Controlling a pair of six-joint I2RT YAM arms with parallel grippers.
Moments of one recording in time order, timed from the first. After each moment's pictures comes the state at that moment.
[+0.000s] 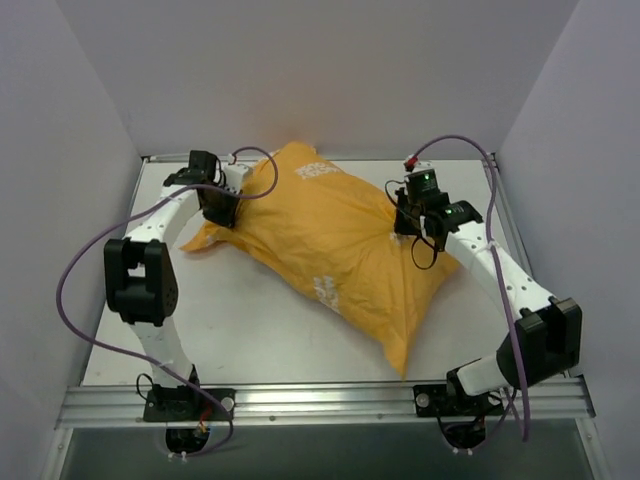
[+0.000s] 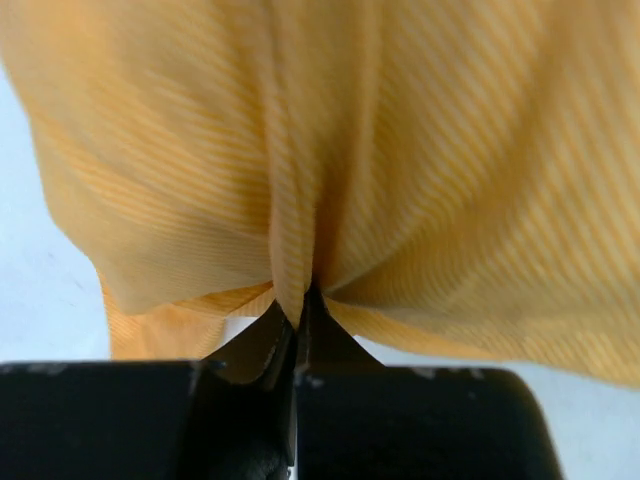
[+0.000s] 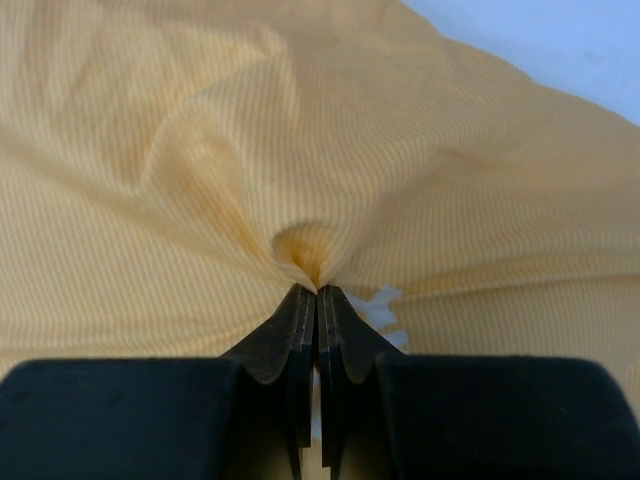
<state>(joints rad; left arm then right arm) -0.12 1.94 1.63 -0.74 0.20 0.30 0.38 1.37 1.15 -0.57 0.14 0.36</state>
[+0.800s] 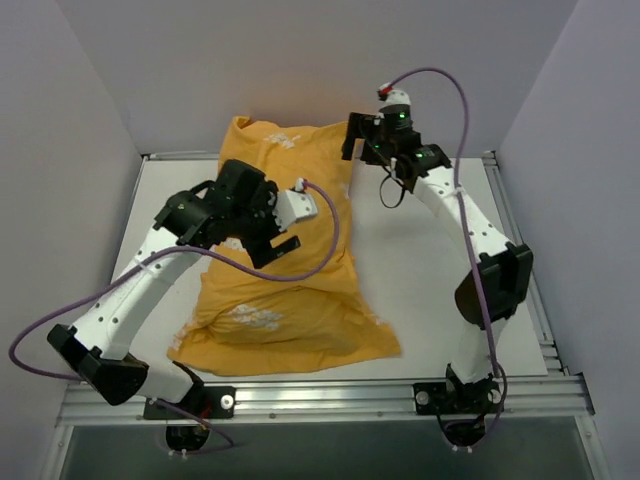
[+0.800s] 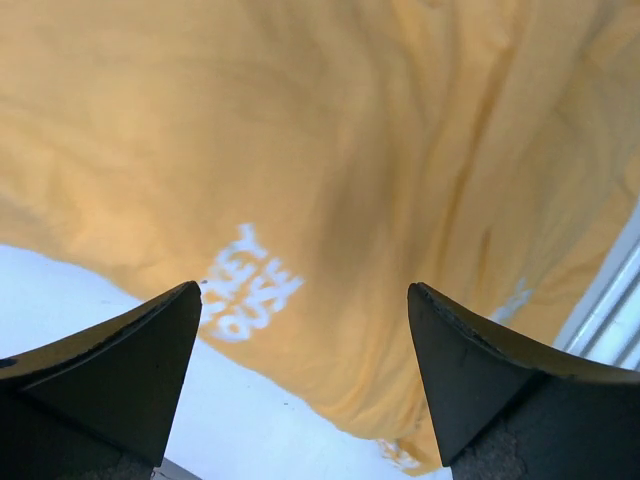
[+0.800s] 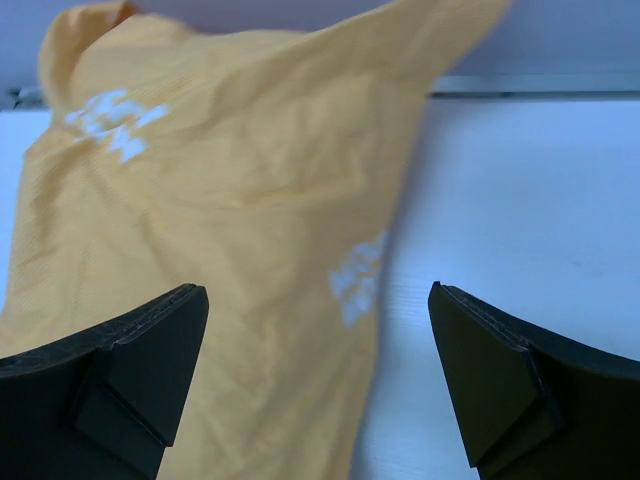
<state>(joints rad) -0.70 1.42 1.66 -1.14 0.11 0.57 0.44 1.90 1.90 -0.48 0.08 0.35</state>
